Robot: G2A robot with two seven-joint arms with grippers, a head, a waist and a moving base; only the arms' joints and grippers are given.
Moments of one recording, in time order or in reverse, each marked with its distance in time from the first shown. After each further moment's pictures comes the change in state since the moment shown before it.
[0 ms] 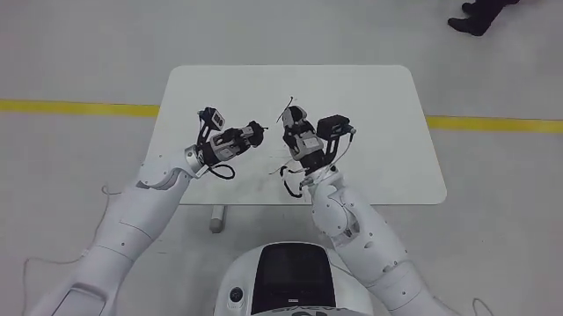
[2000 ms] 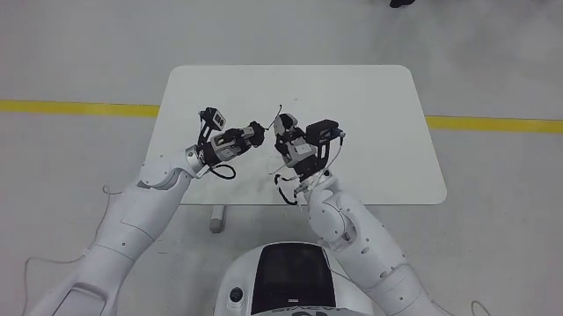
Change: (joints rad) left arm -0.002 -0.002 0.002 0.000 0.005 -0.001 -0.001; right arm -0.022 -0.008 -0.010 -0.016 -0.036 -0.009 0.067
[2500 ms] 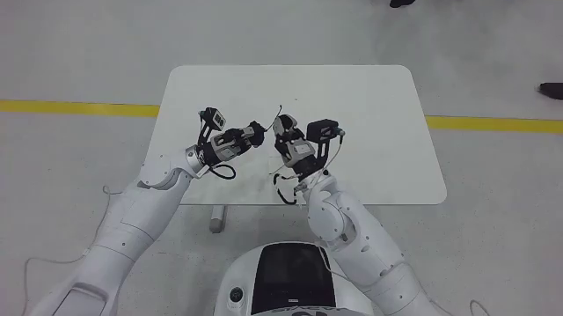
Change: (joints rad) left arm 0.000 0.000 0.000 0.000 0.000 0.000 0.000; right arm 0.002 -0.007 -0.001 0.010 0.061 -0.003 0.026
